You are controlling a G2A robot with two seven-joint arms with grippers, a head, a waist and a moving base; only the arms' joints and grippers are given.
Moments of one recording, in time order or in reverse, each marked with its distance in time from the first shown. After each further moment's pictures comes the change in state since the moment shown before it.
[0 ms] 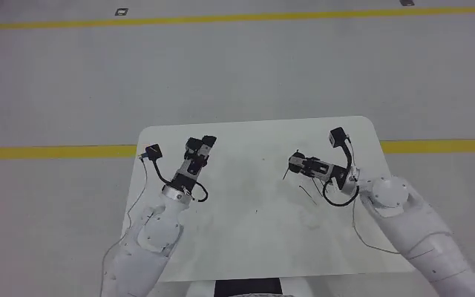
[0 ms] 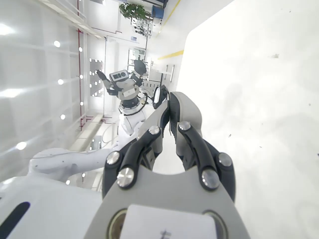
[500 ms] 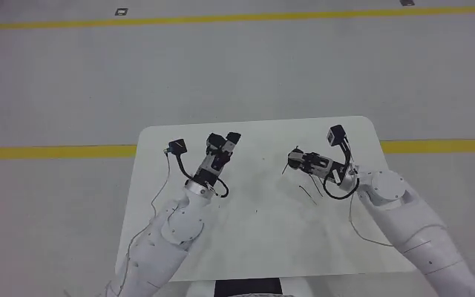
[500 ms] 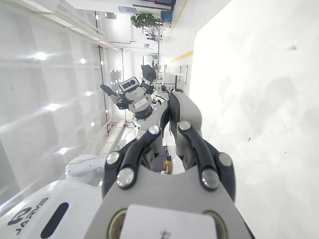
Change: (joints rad) left arm -0.110 -0.037 0.142 0.076 0.019 0.058 0.081; right arm 0.048 -0.022 -0.030 0.072 0.118 0.022 0.040
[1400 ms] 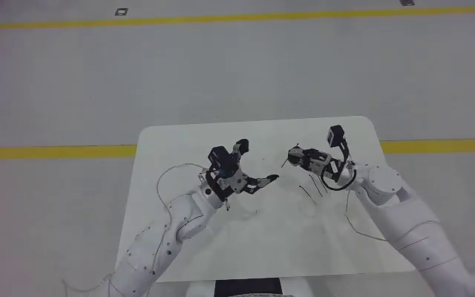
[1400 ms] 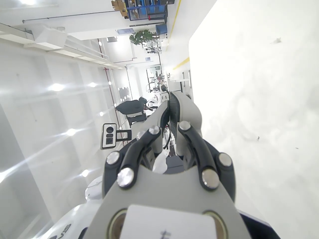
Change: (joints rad) left arm -0.063 0.039 0.059 -0.002 0.915 -0.123 -0.023; right arm 0.021 -0.026 -0.002 0.024 0.084 0.171 -0.047
